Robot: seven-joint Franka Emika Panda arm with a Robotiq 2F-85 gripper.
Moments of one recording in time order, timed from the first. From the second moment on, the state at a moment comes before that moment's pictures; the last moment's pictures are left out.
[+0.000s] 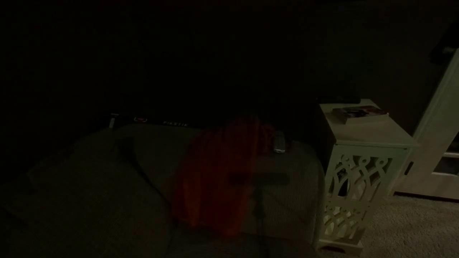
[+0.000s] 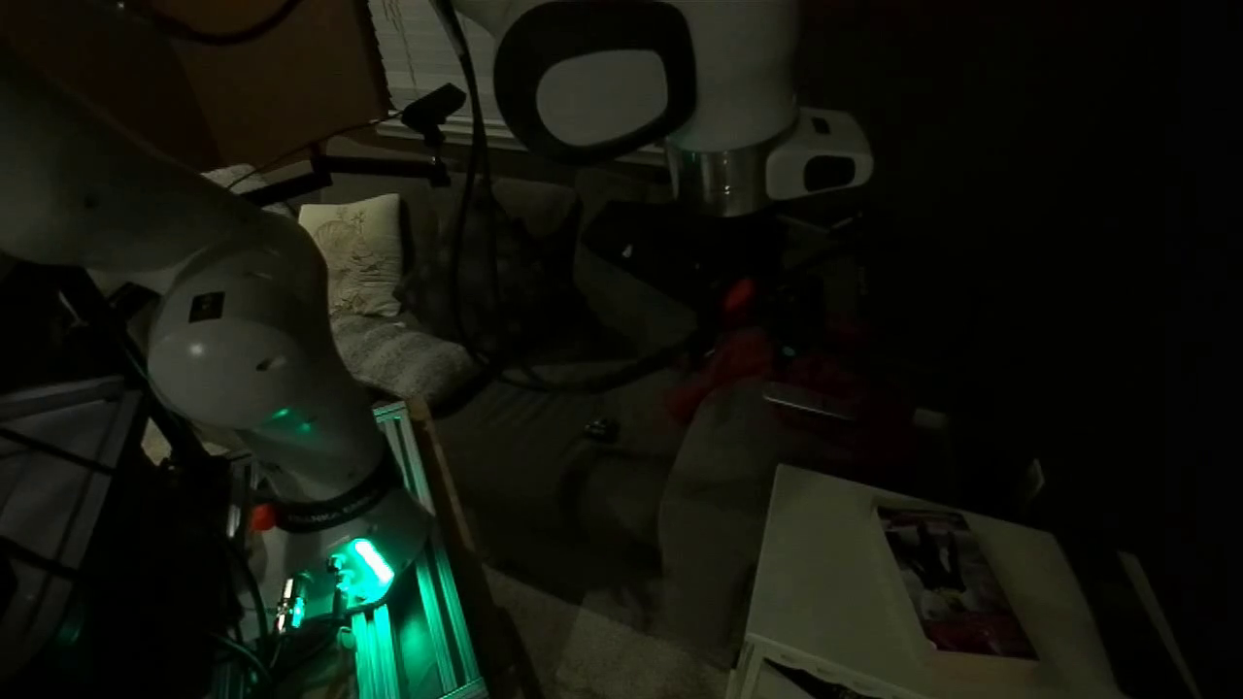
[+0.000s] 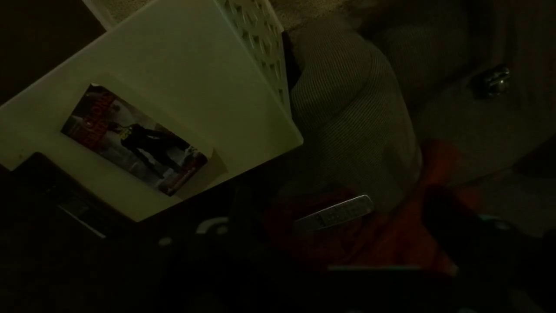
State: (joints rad) arm -0.06 -0.57 -0.44 -2.64 -0.09 2.36 -0.60
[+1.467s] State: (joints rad) arm 0.04 -0.10 -0.16 -2.49 0.13 2.62 -0.20
